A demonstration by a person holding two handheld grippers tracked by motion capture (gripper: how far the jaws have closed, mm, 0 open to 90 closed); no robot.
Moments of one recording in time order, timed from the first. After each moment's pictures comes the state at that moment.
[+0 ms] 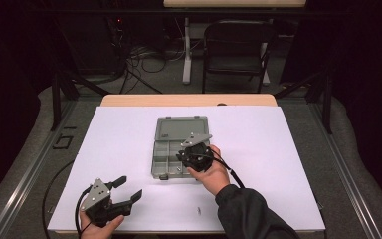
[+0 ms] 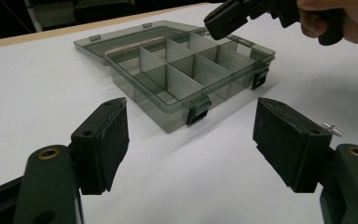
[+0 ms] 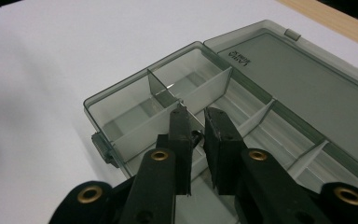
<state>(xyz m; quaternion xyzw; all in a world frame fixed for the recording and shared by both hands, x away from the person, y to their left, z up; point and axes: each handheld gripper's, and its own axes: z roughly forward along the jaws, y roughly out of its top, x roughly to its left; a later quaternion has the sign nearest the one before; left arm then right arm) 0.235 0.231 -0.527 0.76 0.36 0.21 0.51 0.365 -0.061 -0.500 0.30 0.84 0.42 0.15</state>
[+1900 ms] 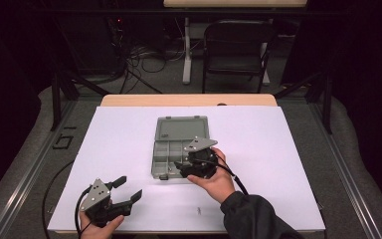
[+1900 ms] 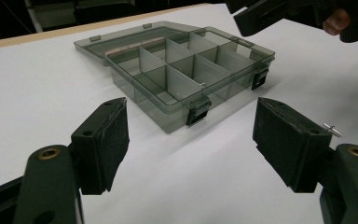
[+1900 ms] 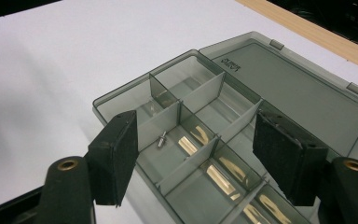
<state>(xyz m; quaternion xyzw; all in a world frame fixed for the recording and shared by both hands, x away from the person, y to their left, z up) 0.235 0.231 -0.526 0.76 0.36 0.21 0.51 0.343 -0.071 -0.490 0.30 0.83 0.43 0.18</state>
